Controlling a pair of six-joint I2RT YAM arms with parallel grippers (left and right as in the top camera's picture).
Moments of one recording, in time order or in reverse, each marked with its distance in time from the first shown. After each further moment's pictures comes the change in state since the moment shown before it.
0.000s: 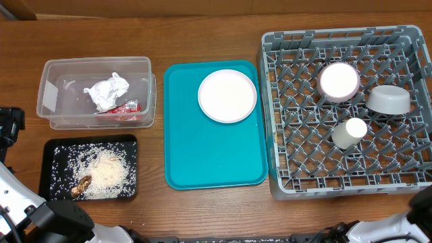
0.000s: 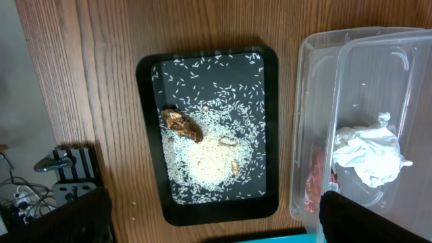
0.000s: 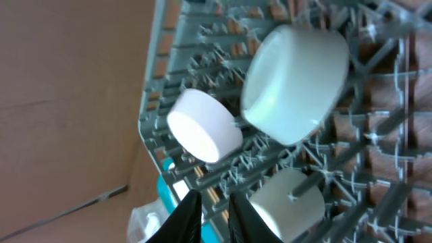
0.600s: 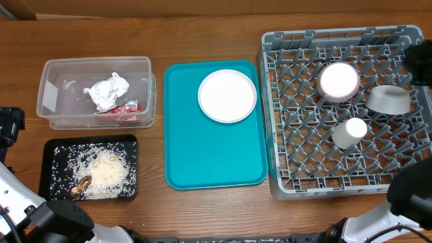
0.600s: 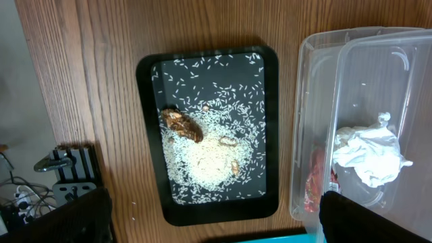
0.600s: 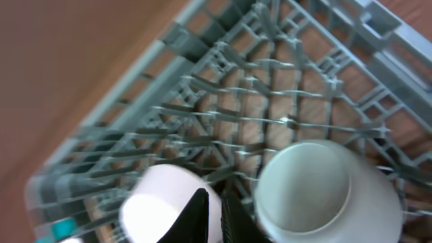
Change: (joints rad) left arm 0.000 0.000 0.000 0.000 0.000 0.000; right arm 0.440 0.035 0.020 0.384 0.618 0.199
